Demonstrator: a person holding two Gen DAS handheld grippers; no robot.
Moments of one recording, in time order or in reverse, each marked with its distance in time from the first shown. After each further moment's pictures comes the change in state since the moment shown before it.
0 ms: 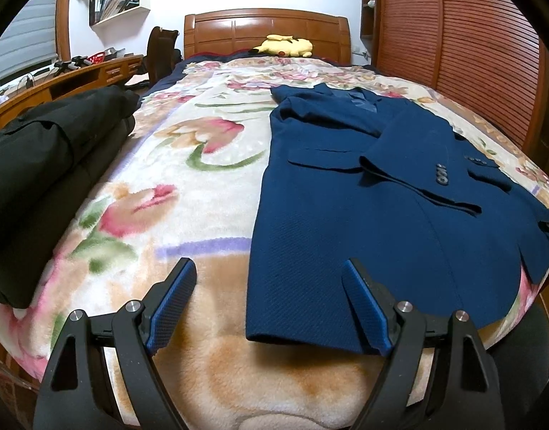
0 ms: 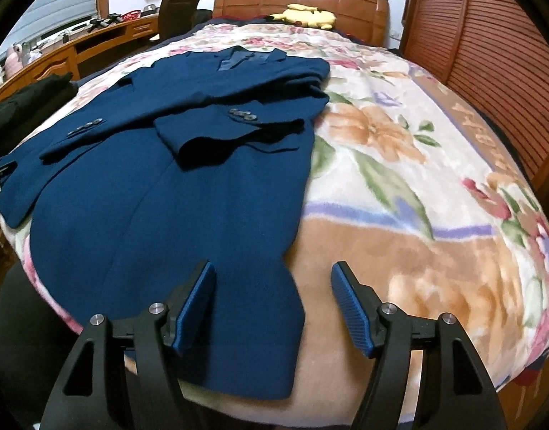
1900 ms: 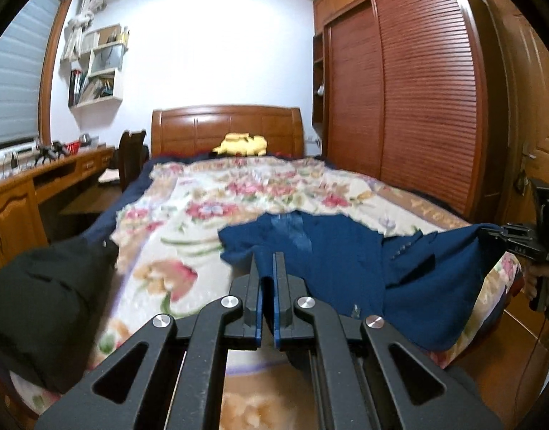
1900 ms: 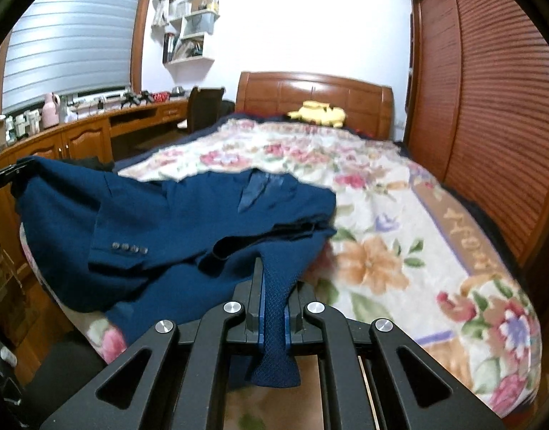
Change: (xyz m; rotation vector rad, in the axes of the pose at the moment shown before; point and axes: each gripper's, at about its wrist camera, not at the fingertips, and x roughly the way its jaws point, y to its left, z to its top) left arm -0.151 -0.044 0.099 0.073 -0.374 -0.150; right arm -0.125 0.011 0.030 -0.037 -0.410 0.033
